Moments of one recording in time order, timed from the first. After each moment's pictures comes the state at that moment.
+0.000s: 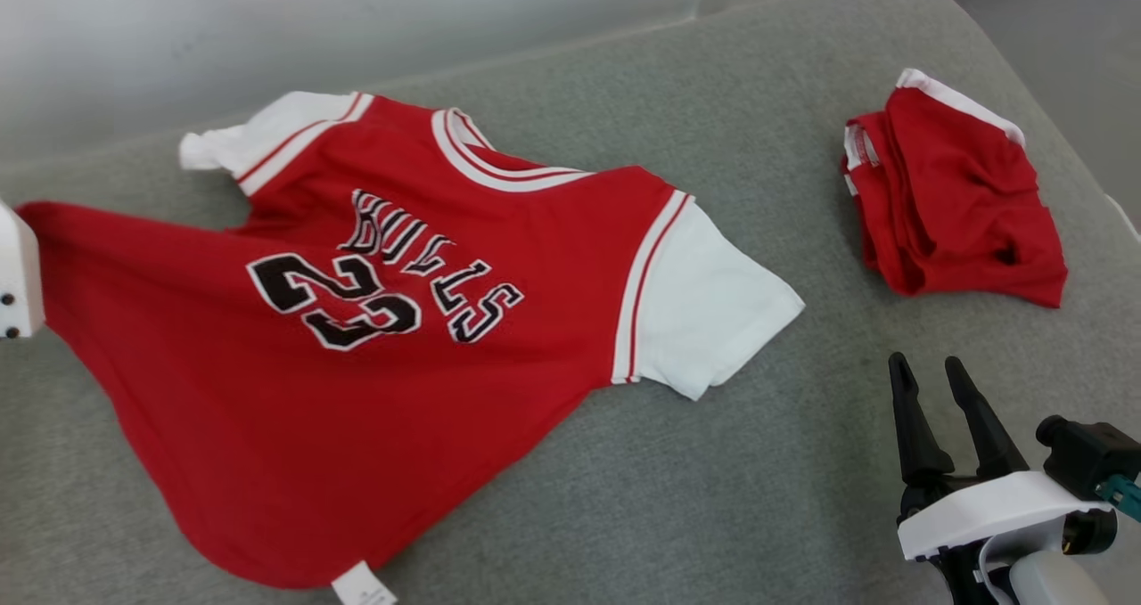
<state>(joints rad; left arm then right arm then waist) -1.08 0.80 -0.90 0.84 -0.88 0.02 0.43 -0.30 -0.13 0.19 0.42 0.61 0.13 -0.21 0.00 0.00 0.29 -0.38</state>
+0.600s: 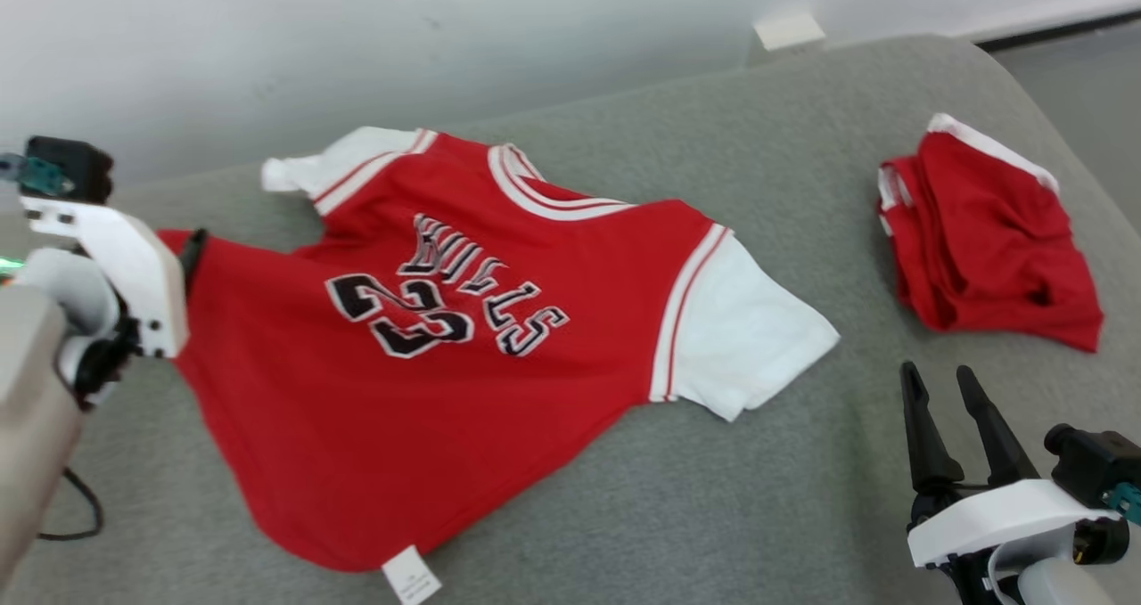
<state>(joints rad) -1.06 0.63 -0.93 0.95 -0.86 -0.04 0.21 -0.31 -0.15 0.20 0.46 0.62 0.13 -0.24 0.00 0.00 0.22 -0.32</state>
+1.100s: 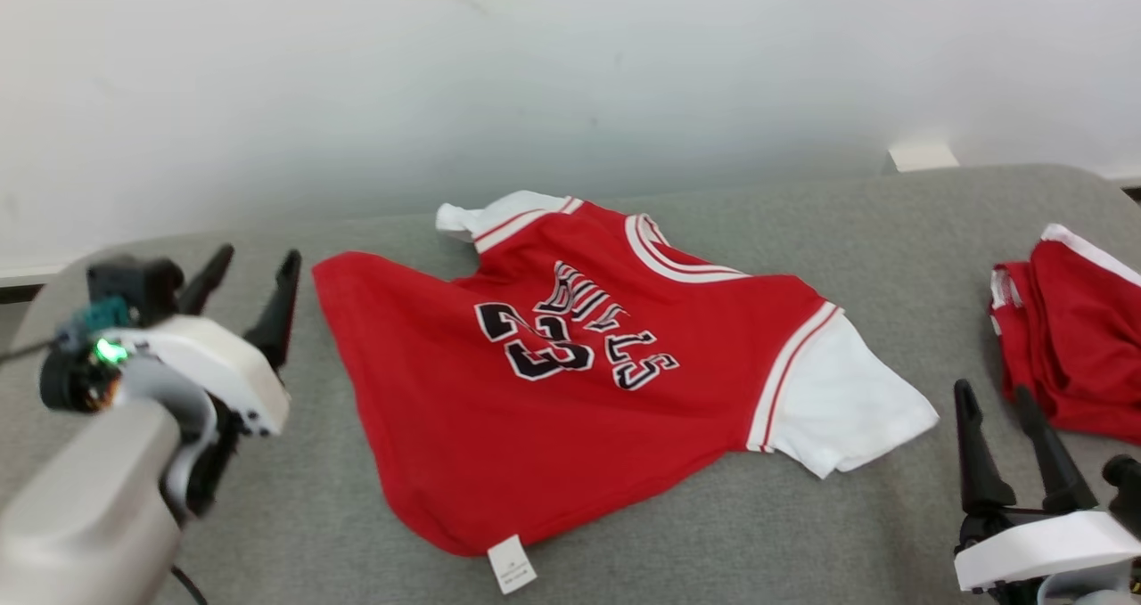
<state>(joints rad) -0.80 0.57 -0.83 0.70 -0.89 0.05 -0.24 -0.22 -0.18 0.12 0.39 0.58 0.13 -0.24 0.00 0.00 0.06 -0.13</state>
